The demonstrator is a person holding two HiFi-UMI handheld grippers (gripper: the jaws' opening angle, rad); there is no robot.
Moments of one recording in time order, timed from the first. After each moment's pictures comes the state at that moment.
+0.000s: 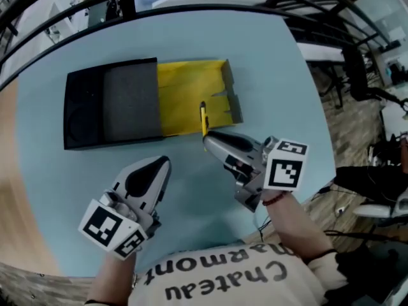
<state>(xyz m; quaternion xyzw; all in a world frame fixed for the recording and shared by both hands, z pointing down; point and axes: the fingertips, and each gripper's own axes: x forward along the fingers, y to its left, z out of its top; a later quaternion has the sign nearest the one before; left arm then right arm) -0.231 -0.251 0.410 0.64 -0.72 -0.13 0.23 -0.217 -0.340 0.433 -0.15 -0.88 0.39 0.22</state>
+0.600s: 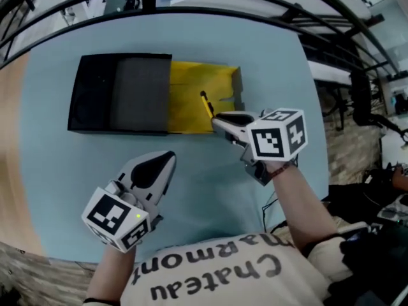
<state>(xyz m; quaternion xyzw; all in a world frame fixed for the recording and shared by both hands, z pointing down) -0.220 -0.254 0.423 0.61 -0.74 -0.11 0.26 -0.242 -0.379 0.481 -0.15 -0.88 0.16 0.43</state>
